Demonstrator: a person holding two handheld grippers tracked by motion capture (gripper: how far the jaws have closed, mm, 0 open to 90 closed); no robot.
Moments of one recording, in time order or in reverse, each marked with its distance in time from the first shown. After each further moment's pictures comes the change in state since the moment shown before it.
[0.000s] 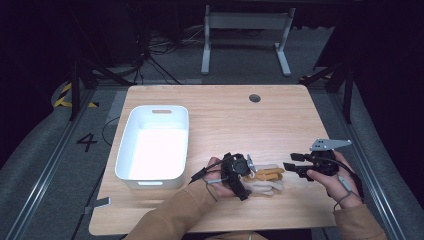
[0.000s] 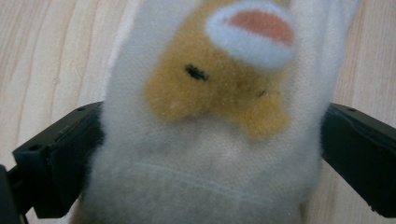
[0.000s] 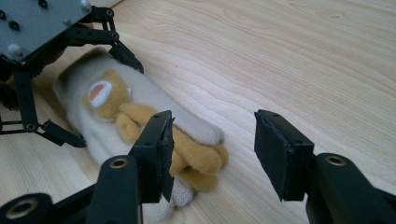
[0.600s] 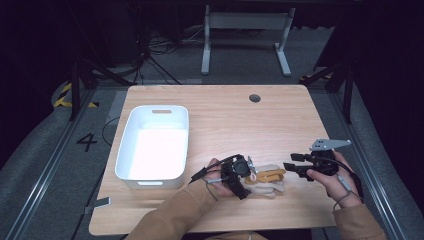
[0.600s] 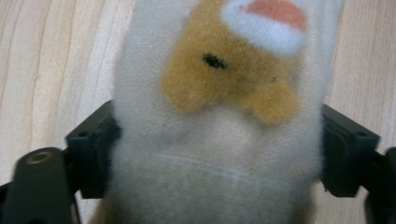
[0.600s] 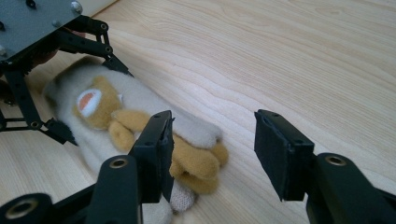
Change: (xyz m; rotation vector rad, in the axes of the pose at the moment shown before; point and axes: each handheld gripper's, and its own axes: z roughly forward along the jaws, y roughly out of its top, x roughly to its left) left arm 0.000 0.000 -0.004 0.013 -0.054 -0.004; right arm -0.002 -0.002 0.002 0.004 0.002 0.012
